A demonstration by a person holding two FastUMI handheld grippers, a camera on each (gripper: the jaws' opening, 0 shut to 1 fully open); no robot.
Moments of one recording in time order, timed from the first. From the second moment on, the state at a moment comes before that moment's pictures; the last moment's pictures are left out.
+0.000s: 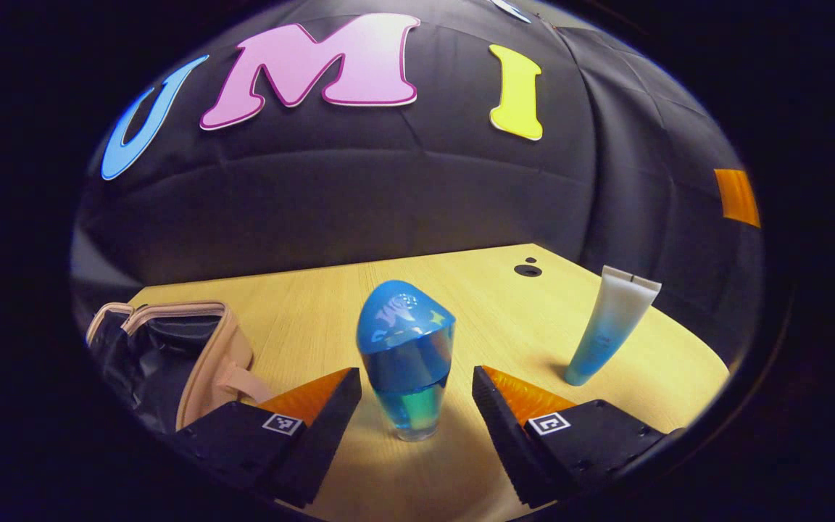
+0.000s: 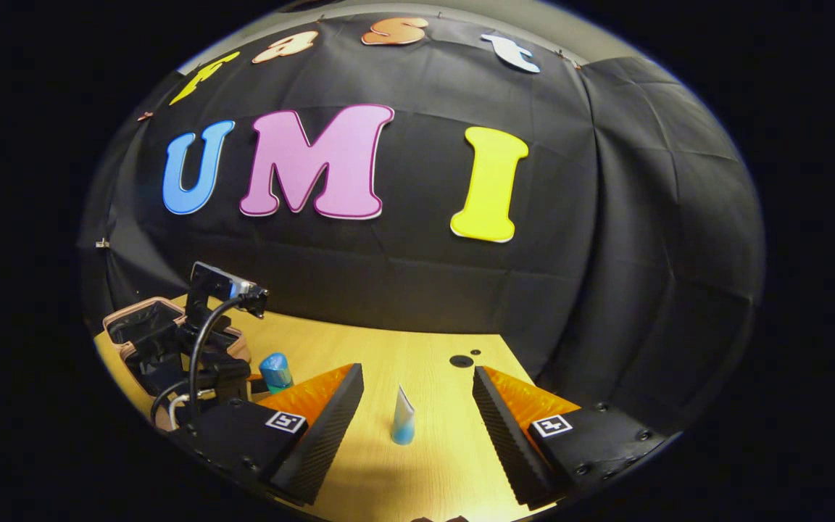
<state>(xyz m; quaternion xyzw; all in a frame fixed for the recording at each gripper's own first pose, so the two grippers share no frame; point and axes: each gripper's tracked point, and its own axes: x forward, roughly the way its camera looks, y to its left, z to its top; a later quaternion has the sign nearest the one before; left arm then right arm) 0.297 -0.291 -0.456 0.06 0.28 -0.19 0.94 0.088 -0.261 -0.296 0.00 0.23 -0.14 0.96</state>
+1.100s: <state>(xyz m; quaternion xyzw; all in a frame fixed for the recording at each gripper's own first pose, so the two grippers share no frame) 0.316 -0.300 -0.472 0.04 0.29 -0.20 0.93 0.136 -0.249 -0.482 0.00 0.35 -0.10 0.93</state>
